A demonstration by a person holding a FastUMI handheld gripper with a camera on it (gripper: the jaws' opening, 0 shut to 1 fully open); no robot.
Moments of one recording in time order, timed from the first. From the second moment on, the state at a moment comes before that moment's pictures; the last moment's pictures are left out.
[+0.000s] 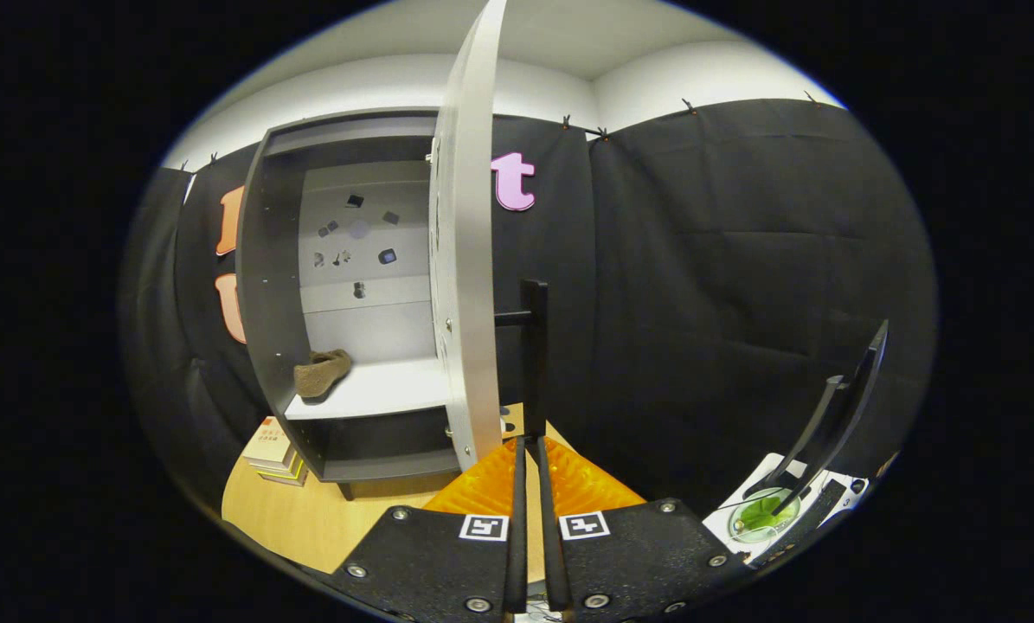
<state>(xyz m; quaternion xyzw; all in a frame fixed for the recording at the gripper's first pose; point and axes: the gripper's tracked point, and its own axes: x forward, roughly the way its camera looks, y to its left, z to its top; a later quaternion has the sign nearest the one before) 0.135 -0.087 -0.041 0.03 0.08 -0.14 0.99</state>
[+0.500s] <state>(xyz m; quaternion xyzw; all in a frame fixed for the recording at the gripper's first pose) 0.130 -0.084 -0.039 0.02 0.10 -0.11 0.99</state>
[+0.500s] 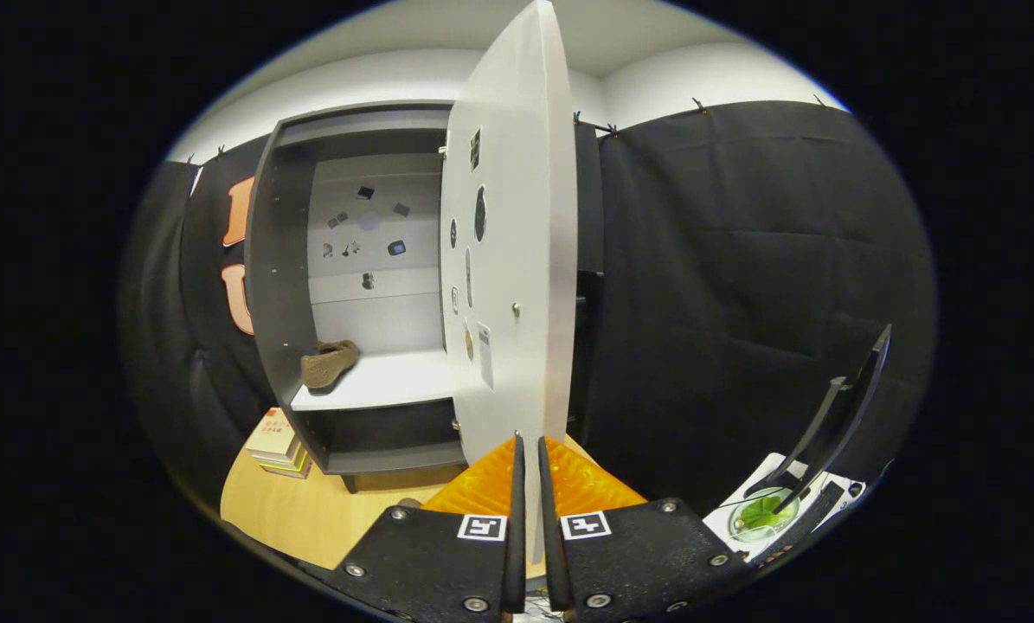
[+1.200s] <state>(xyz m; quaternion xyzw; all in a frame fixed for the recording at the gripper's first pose) 0.125 -0.037 -0.091 0.01 0.18 -0.01 0.98</state>
